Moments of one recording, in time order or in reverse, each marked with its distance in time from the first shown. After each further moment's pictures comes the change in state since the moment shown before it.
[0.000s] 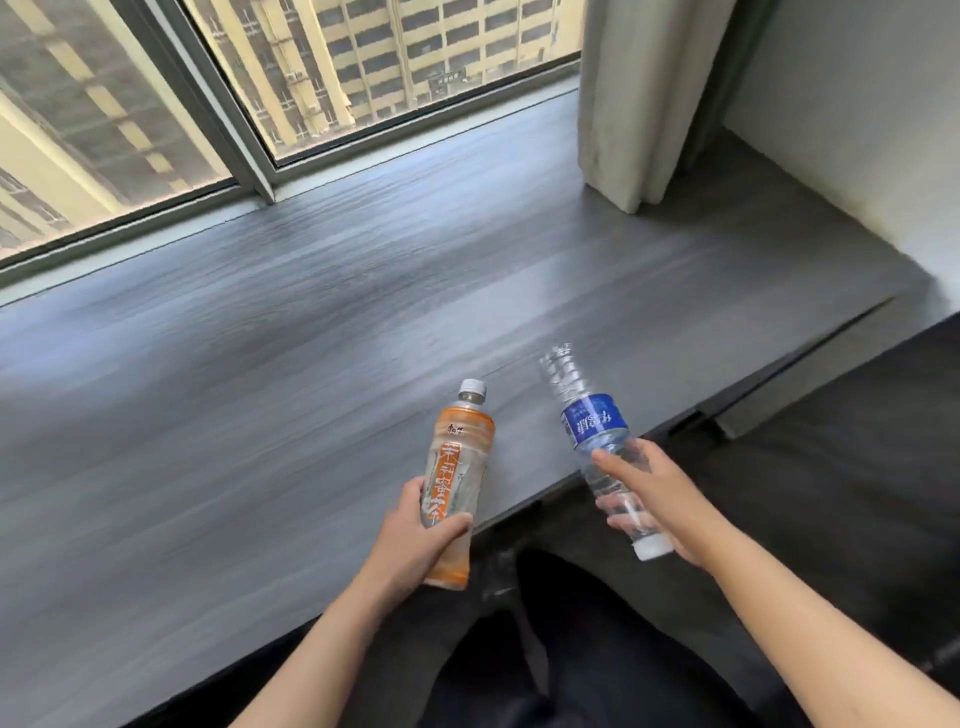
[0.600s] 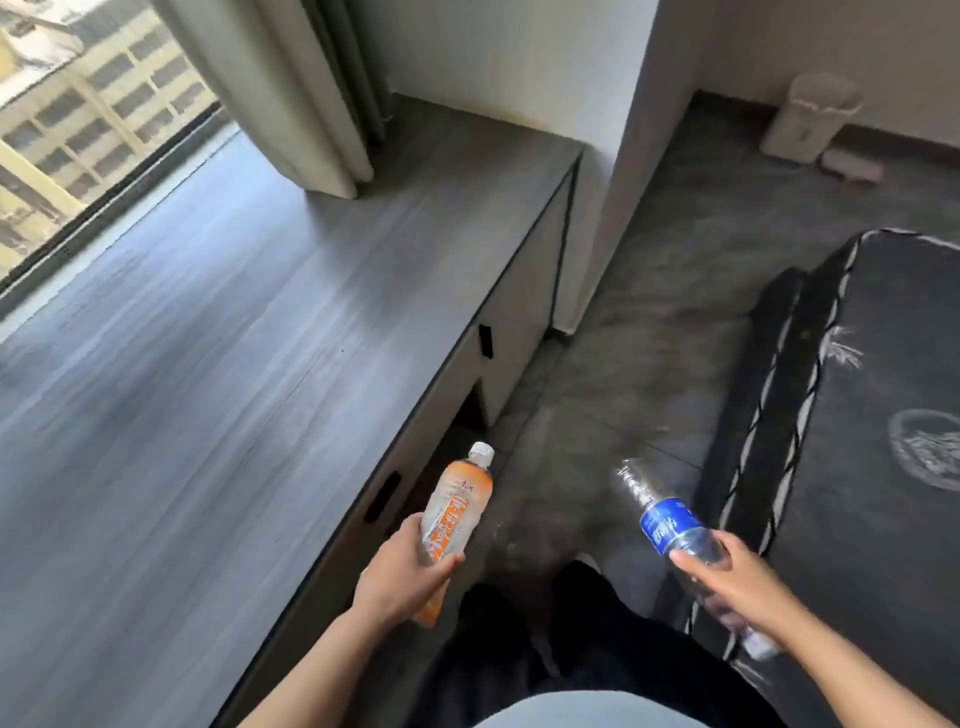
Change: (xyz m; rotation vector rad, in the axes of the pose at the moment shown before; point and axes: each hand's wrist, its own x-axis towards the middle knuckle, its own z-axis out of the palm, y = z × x) left_hand -0.031 -0.026 0.112 0.831 -0.371 0.200; right_hand -0.179 0.263 -0.116 0.180 0.549 0.310
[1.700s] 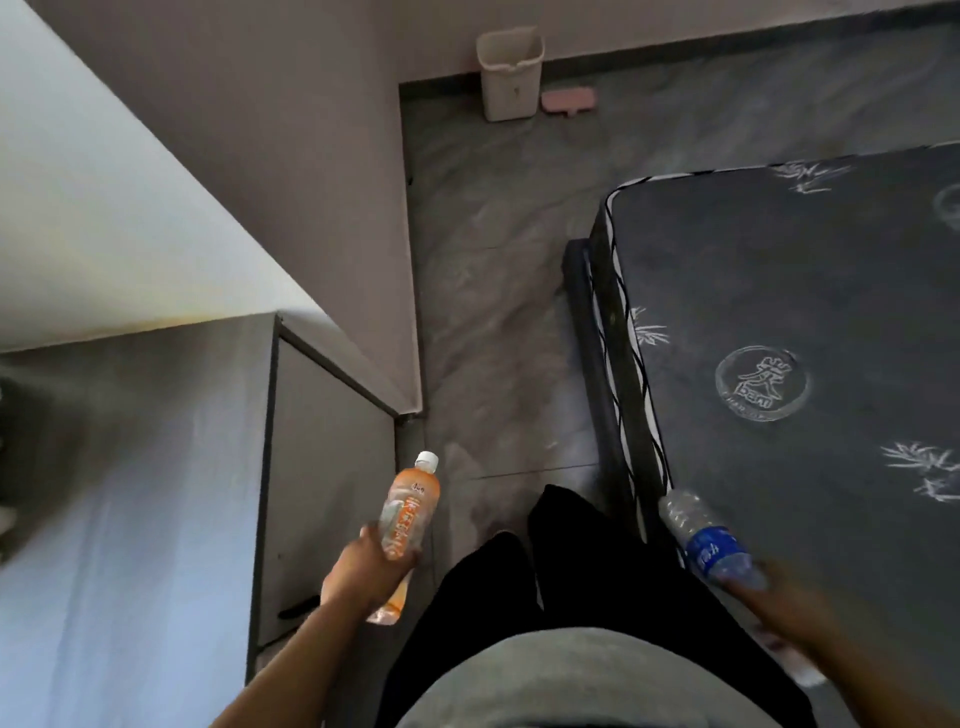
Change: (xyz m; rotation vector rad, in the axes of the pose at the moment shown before) left_hand 0.267 0.318 0.019 0.547 -0.242 0.098; right_hand 0.108 -0.004 -0.188 0.216 0.343 0.376
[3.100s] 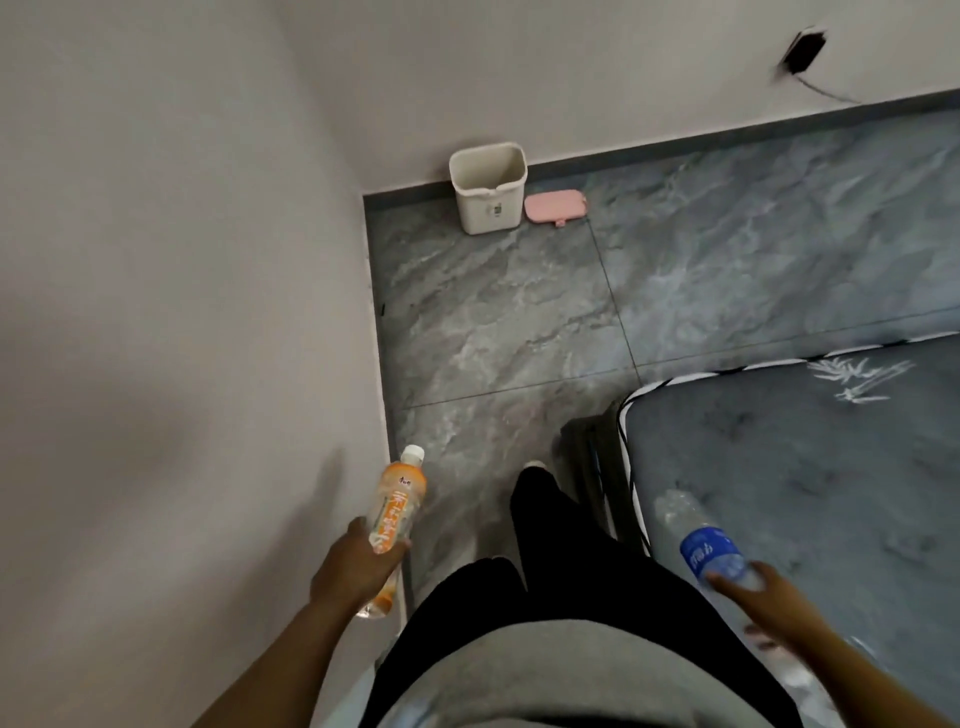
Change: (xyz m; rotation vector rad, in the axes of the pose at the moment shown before) left_hand 0.326 0.349 -0.286 -0.048 0.038 0.084; right_hand 0.263 -0.431 -0.170 0.046 0.040 0.143
